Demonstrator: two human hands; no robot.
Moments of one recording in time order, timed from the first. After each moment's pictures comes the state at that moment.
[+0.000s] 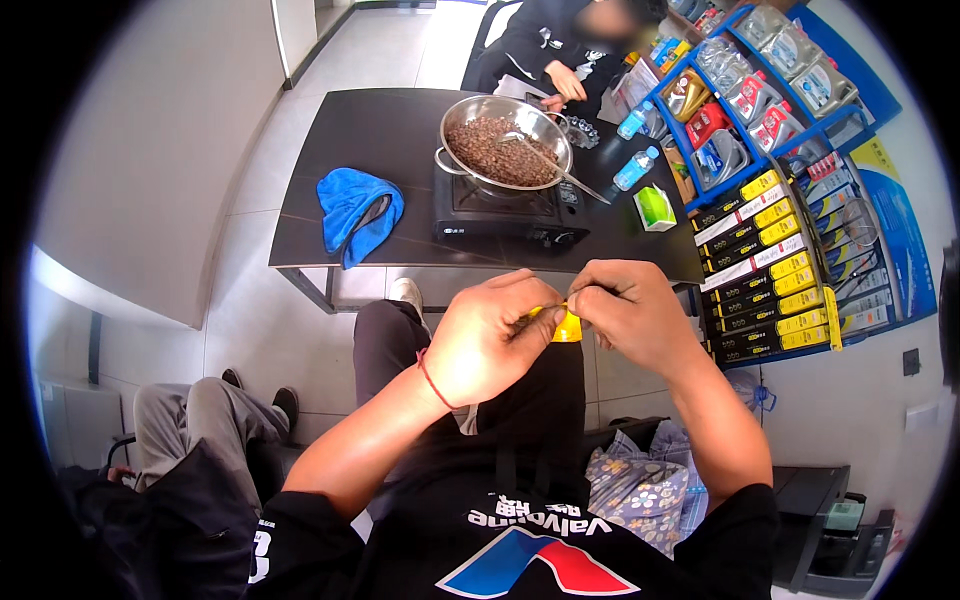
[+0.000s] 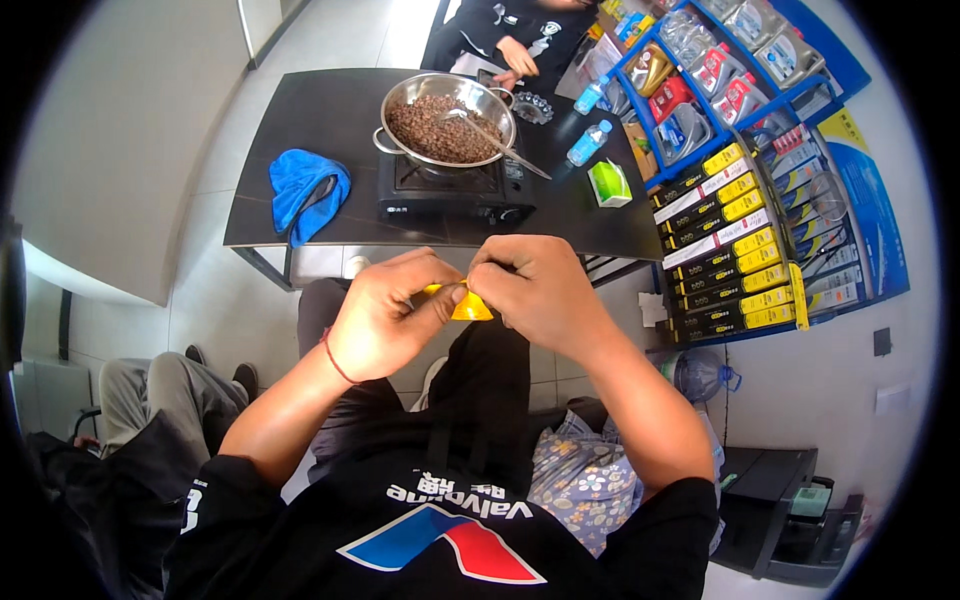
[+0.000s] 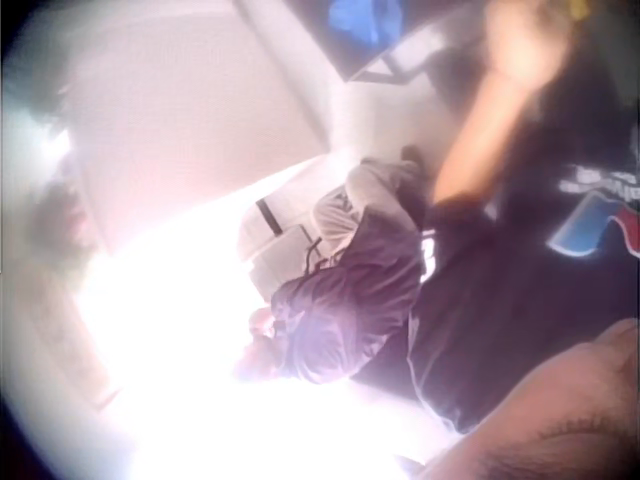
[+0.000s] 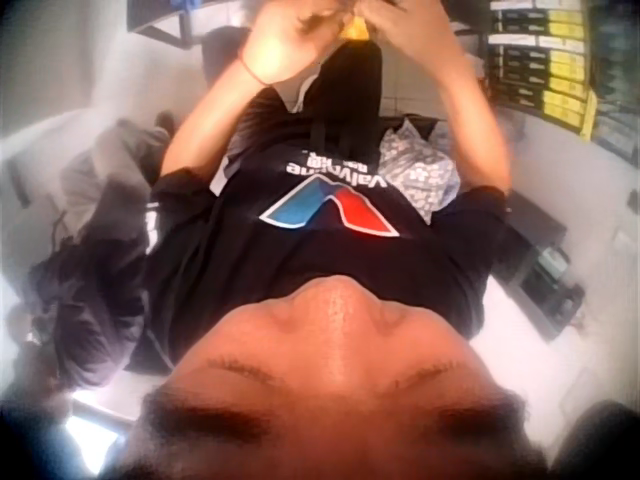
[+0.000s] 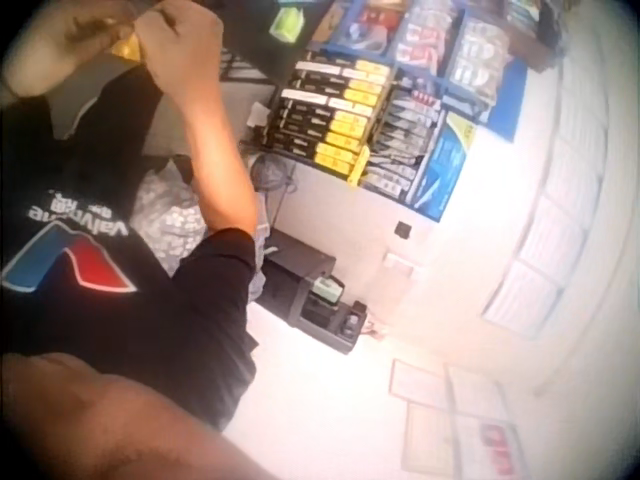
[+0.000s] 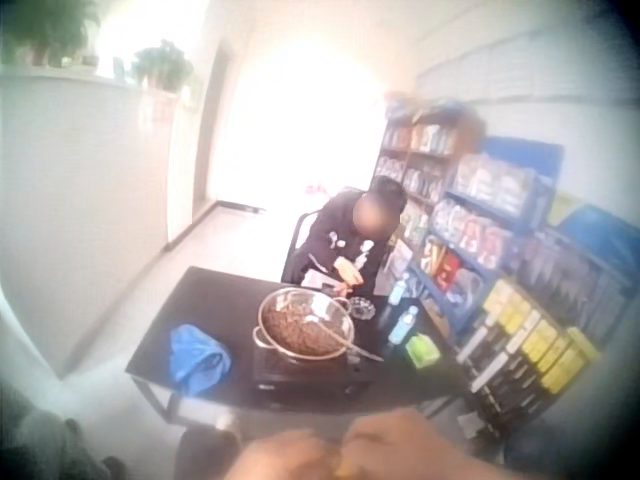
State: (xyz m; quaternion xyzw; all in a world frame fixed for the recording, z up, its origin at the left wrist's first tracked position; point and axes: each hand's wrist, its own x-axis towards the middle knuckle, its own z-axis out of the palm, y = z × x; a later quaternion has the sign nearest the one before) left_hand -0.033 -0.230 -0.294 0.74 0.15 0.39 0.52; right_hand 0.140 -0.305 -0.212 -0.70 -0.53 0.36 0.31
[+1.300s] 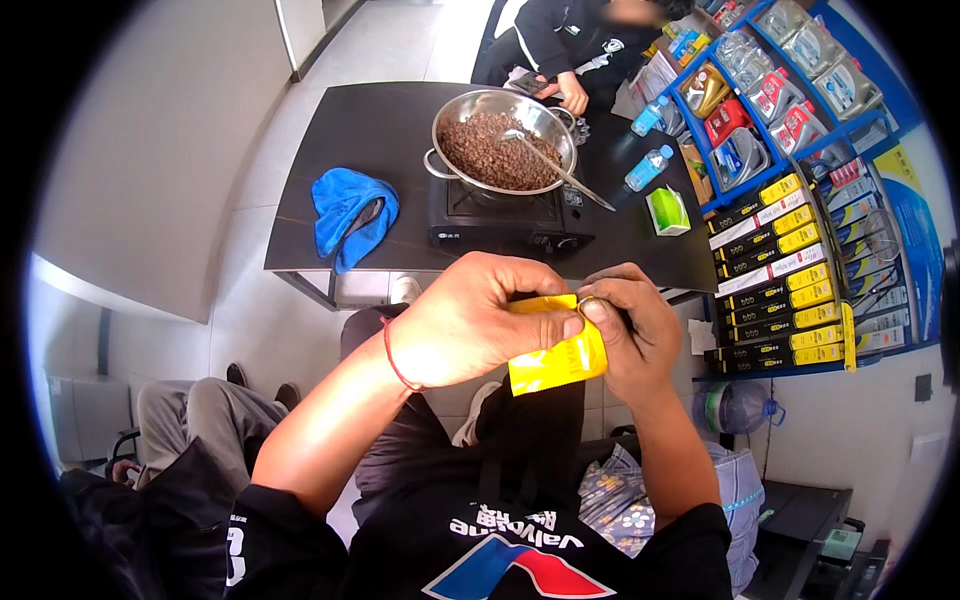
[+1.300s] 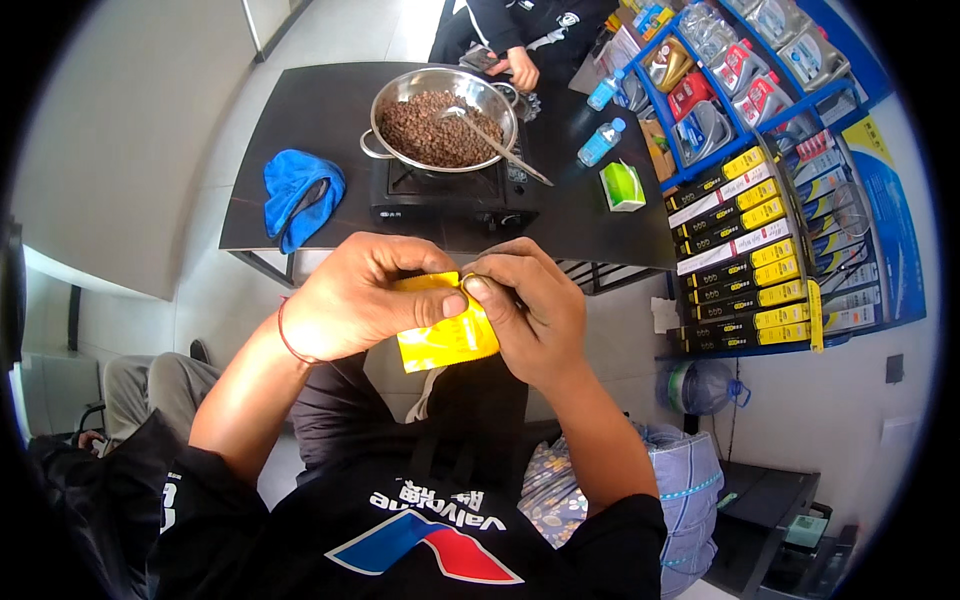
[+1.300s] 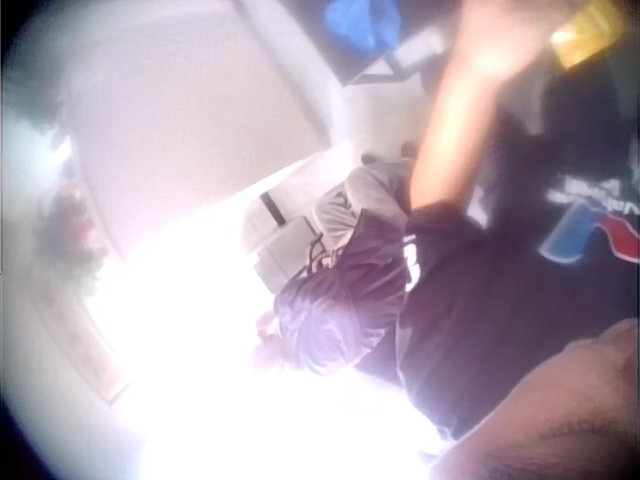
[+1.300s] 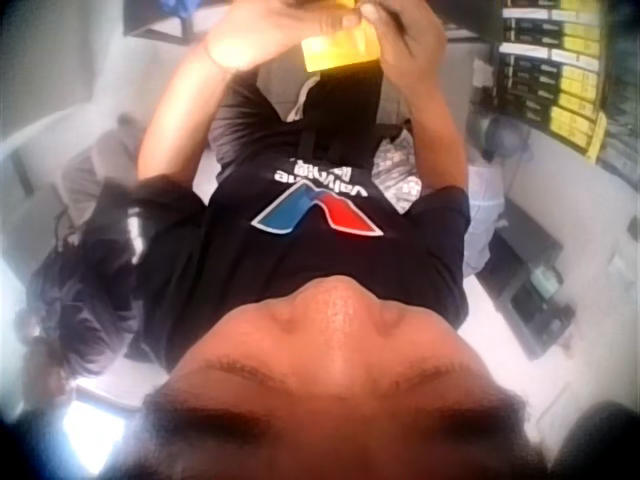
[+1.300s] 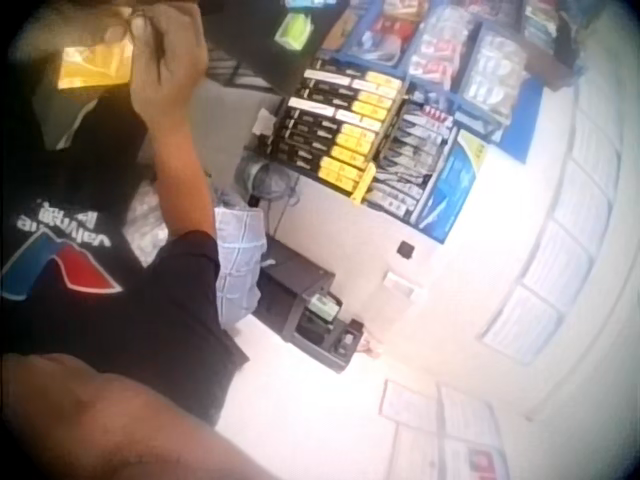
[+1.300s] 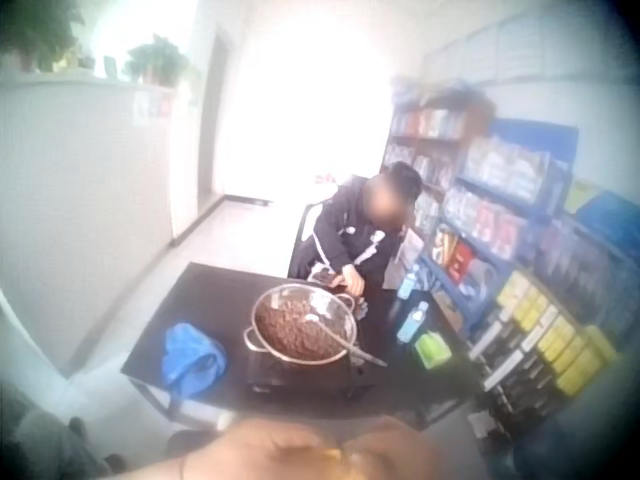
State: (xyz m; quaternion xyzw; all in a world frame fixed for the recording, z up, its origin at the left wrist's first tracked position) left_hand -0.001 -0.186 -0.254 0.62 0.14 0.16 0.75; right_hand 0.180 -0.298 -0.266 -0.52 -0.67 0.10 0.52
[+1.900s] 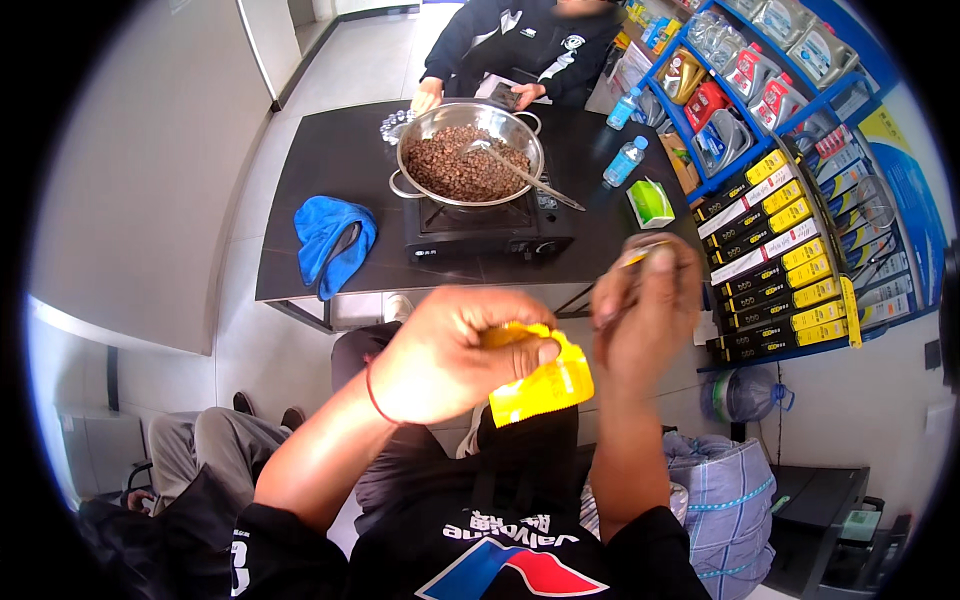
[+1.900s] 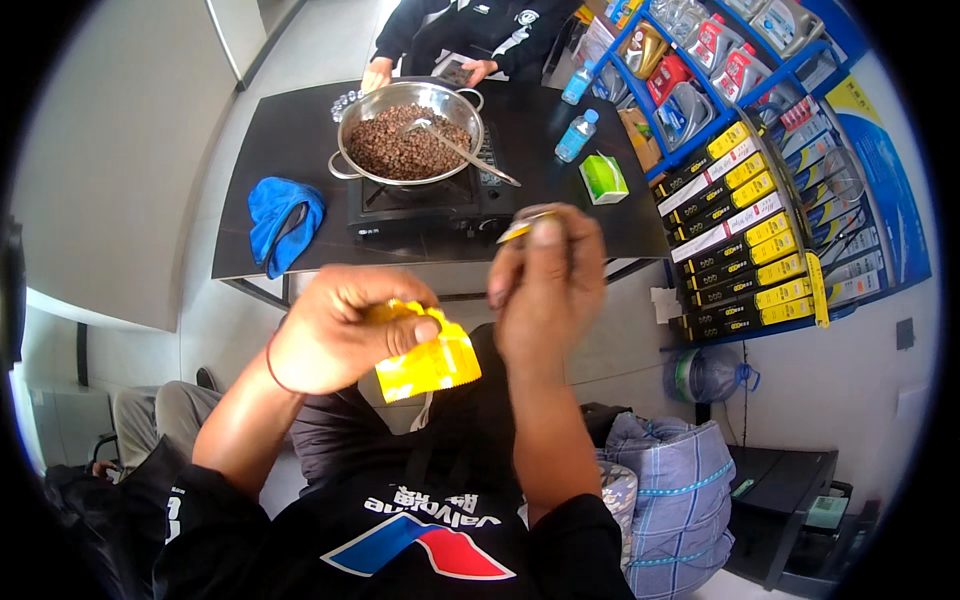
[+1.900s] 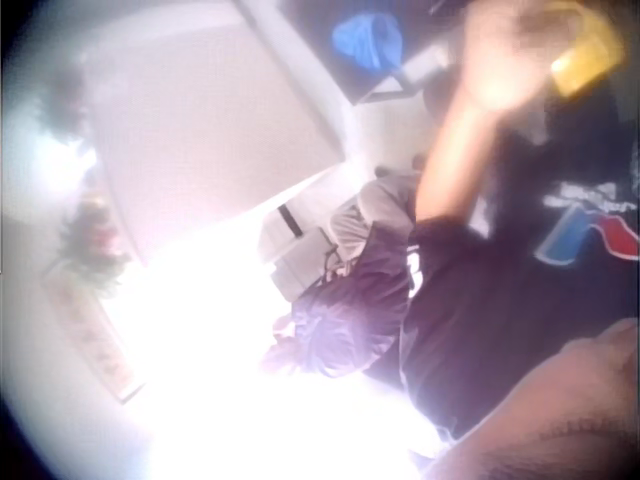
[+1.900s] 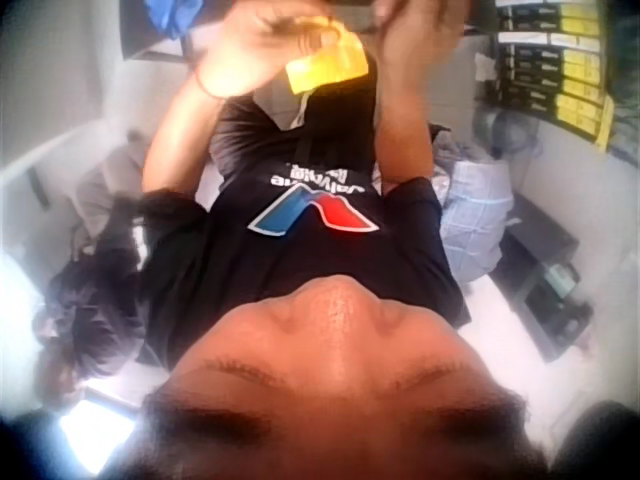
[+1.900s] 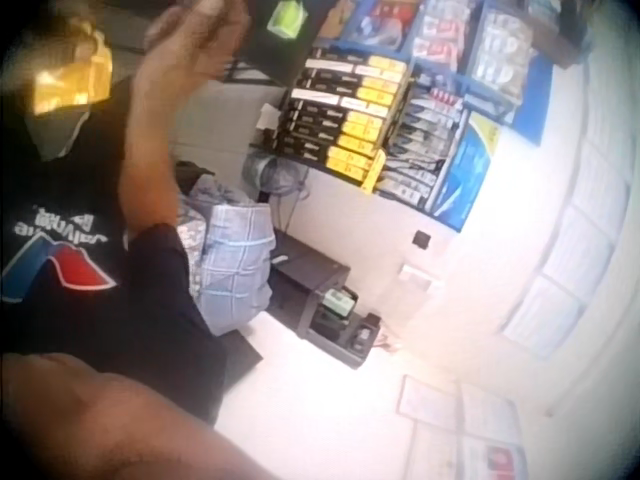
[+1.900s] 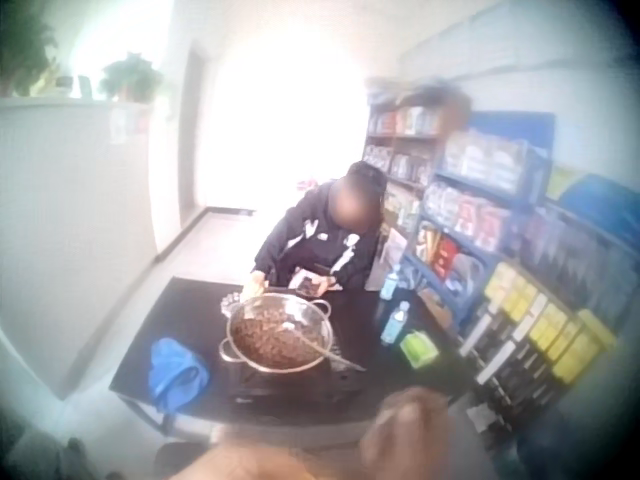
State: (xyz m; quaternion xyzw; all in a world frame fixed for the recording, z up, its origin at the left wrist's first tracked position) left_hand 0.015 -0.208 -0.241 0.67 0.14 0.18 0.71; right_hand 0.187 -0.296 -0.263 -0.43 -0.35 0.20 0.81
